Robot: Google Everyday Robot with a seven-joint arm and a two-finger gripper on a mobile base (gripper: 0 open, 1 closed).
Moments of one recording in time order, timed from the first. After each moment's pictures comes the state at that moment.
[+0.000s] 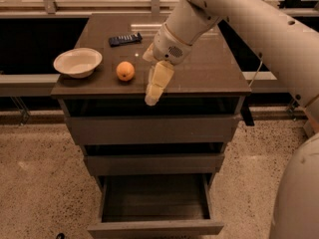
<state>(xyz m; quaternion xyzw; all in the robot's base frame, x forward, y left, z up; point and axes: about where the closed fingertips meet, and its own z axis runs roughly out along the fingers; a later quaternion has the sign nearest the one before) 0.600 0.020 0.877 -0.69 0.66 0.20 0.21</state>
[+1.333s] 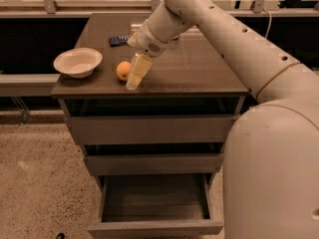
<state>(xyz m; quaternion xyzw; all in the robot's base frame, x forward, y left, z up) 0.700 0.079 0.857 -0.70 0.63 0.17 0.30</state>
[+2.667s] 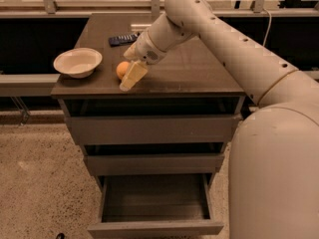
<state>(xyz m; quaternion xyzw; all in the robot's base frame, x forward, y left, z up) 0.700 0.087 0.838 -0.67 0.64 0.21 0.31</state>
